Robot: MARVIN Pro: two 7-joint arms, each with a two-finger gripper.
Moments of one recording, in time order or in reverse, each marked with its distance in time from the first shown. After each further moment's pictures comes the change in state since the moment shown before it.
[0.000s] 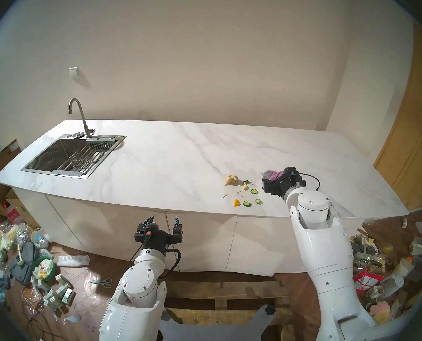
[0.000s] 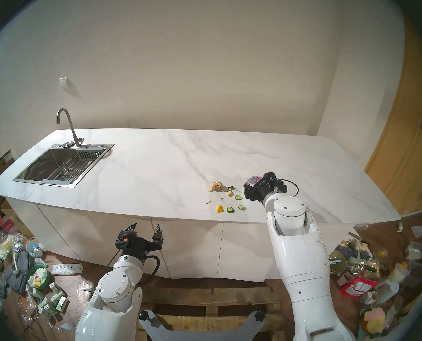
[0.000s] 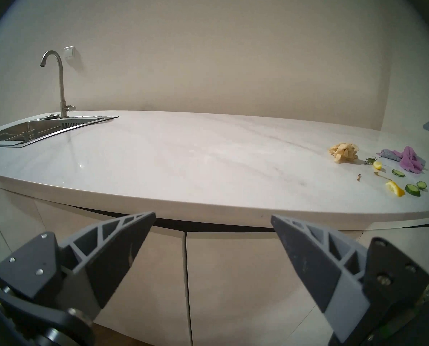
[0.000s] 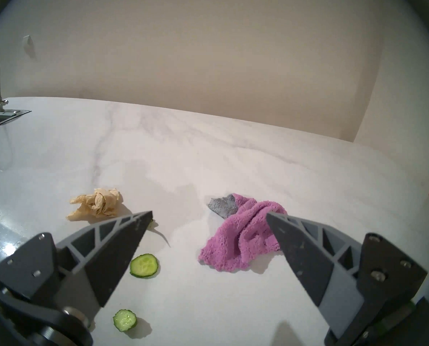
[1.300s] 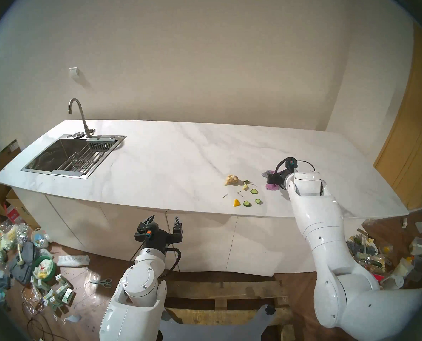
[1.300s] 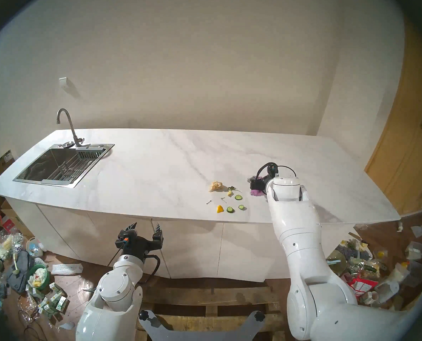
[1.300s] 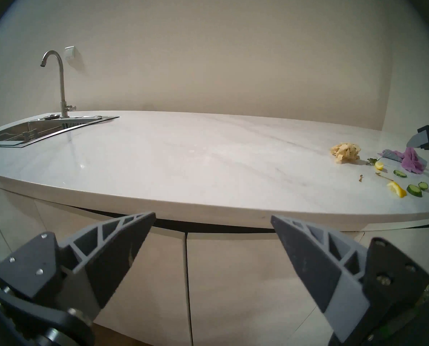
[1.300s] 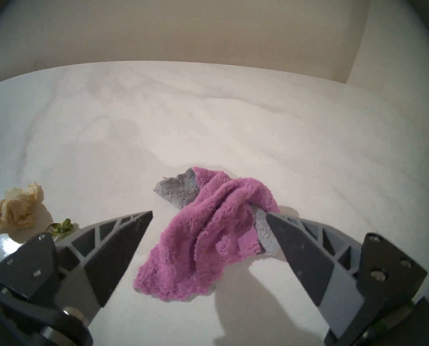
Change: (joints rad) left arm -0.007 0.000 0.001 0.005 0.000 0.000 0.004; right arm 0.342 0.003 0.027 0.465 0.007 0.128 -0.063
